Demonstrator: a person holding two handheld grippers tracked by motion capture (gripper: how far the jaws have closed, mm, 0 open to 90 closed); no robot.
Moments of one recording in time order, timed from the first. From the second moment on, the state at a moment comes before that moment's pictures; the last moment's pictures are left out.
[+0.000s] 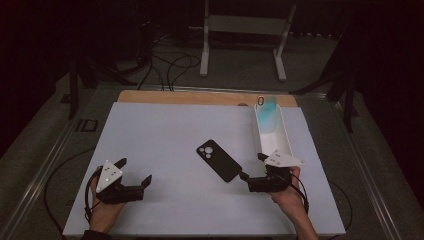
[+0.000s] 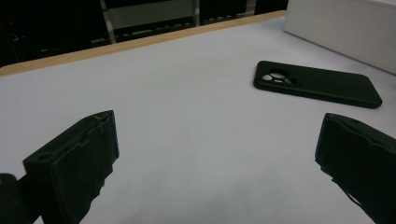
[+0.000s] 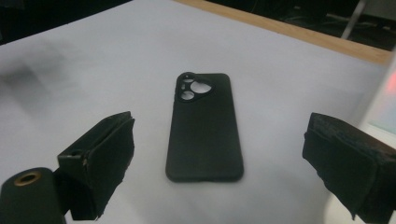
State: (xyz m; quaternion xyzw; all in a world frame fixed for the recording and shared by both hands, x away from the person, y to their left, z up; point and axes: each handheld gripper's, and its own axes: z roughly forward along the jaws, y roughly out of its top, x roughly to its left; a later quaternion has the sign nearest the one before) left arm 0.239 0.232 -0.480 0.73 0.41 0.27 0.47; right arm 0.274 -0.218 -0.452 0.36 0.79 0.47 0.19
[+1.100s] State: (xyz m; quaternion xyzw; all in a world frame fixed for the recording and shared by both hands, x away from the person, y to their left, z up) left arm 0.239 0.232 -0.480 0.73 0.41 0.27 0.47; right arm 0.344 -0.134 -0.466 0.35 0.88 0.31 0.13
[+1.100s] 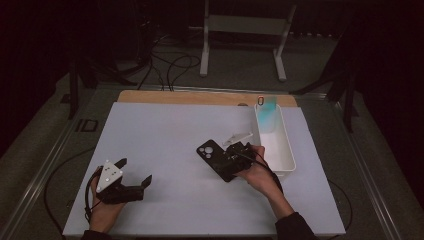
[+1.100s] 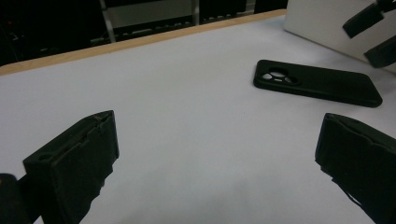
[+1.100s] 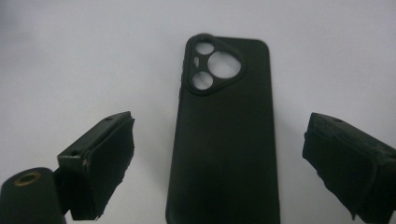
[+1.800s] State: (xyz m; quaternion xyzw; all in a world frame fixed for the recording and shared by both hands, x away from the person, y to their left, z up) left arm 0.239 0.232 -0.480 0.73 0.41 0.27 0.47; right arm 0.363 -0.129 -0.507 0.37 0.90 0.24 0.09
